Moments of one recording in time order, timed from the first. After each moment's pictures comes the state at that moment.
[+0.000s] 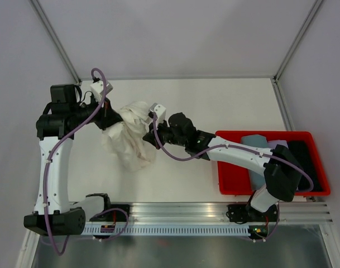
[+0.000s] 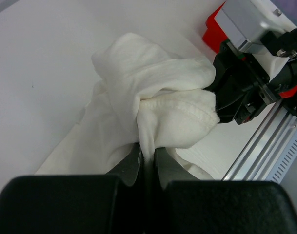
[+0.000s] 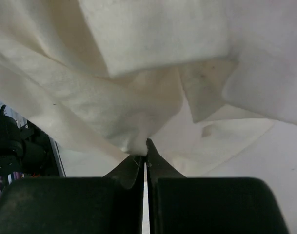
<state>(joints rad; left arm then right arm) 0.05 1.14 1.48 -1.04 0.82 0.41 0.97 1.60 1.17 0.15 -0.18 0.19</state>
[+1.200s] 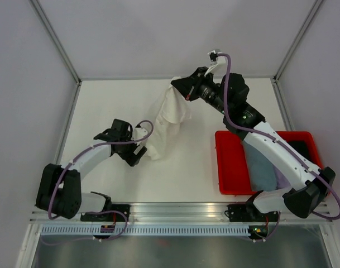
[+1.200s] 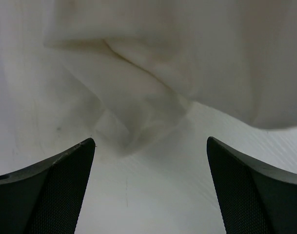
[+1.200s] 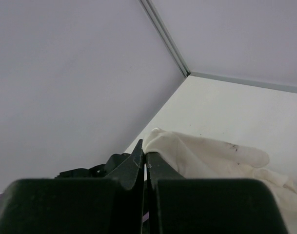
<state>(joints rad) -0.30 1.30 0.73 -0.57 0.18 0.47 0.65 1.37 1.43 0.02 -0.15 0.57</state>
